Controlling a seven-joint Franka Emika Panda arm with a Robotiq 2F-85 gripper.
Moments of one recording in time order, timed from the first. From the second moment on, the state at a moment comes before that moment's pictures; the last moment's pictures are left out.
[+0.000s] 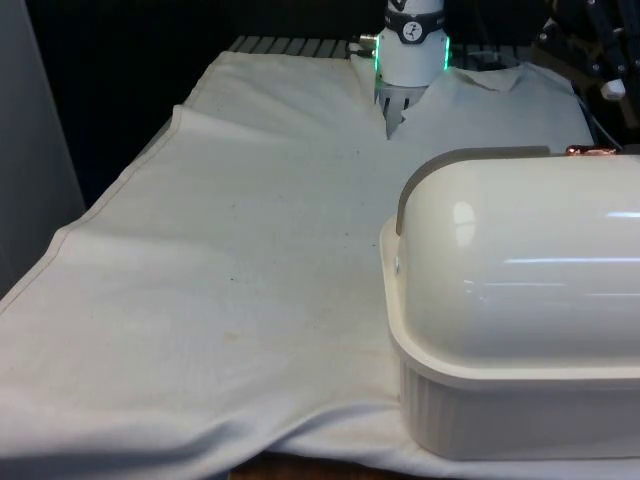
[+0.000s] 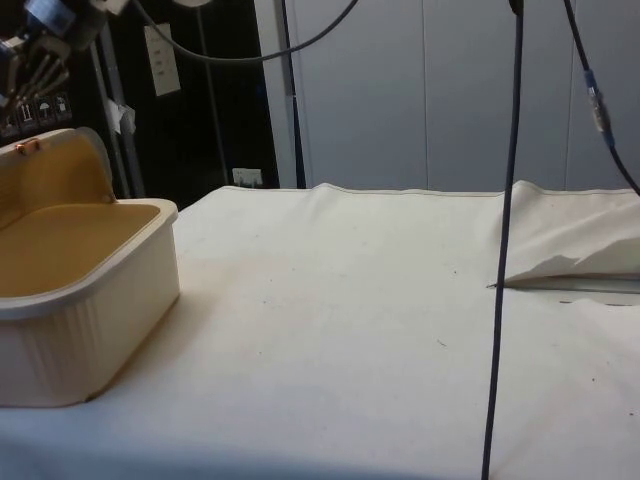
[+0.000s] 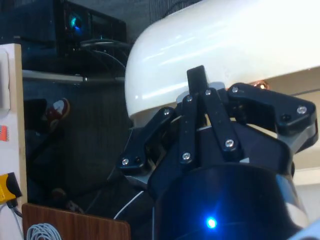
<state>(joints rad) 0.11 0.49 0.14 -1.65 0.57 2.87 -0.46</state>
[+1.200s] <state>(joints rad) 0.11 0.48 0.10 -1.58 0.47 2.67 -0.45</state>
